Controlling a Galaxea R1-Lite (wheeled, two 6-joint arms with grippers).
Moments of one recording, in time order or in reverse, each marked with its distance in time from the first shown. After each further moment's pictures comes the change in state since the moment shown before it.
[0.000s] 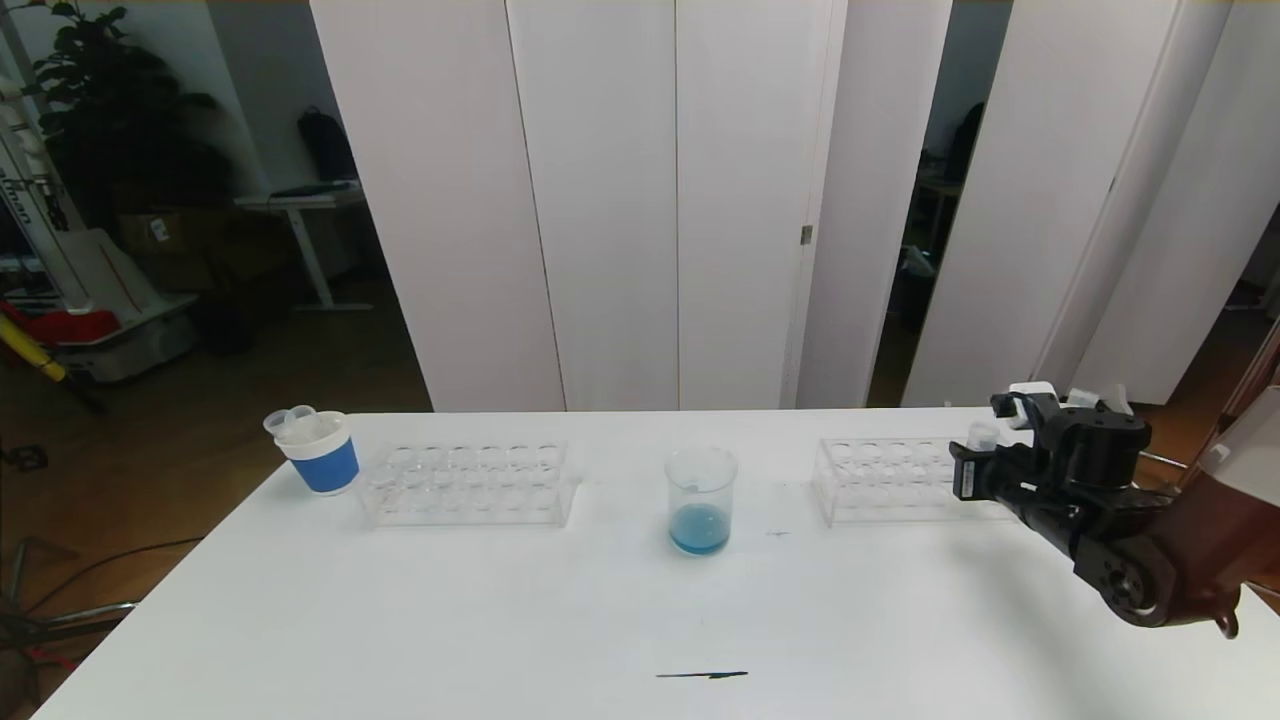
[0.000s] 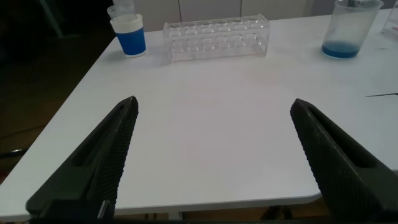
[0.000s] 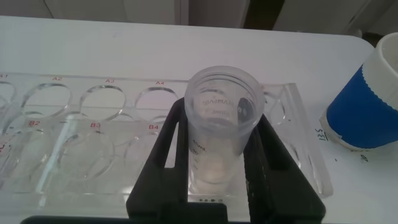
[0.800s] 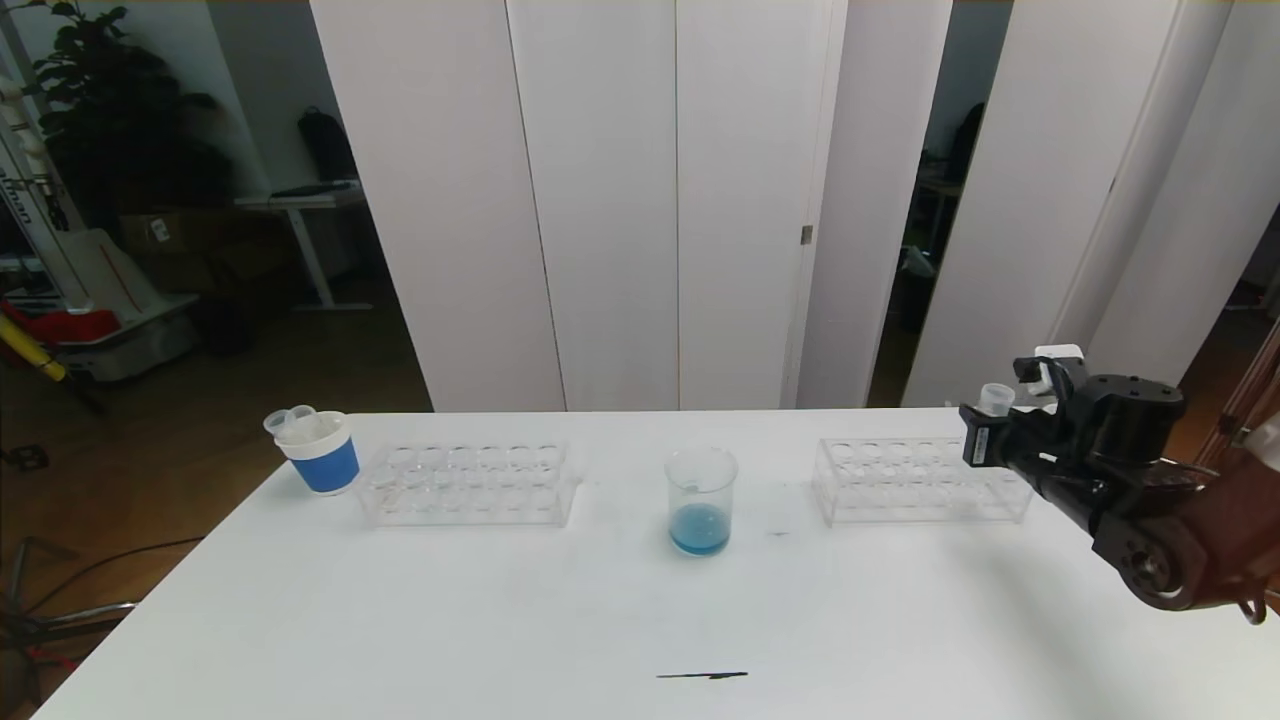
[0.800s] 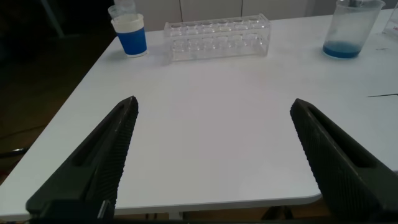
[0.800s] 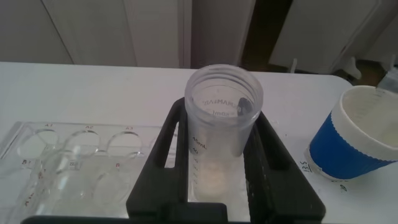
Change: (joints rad) left arm 0.000 0.000 0.000 0.000 -0.001 0.000; right arm -0.001 -0.089 -0.014 -0.009 0.008 0.007
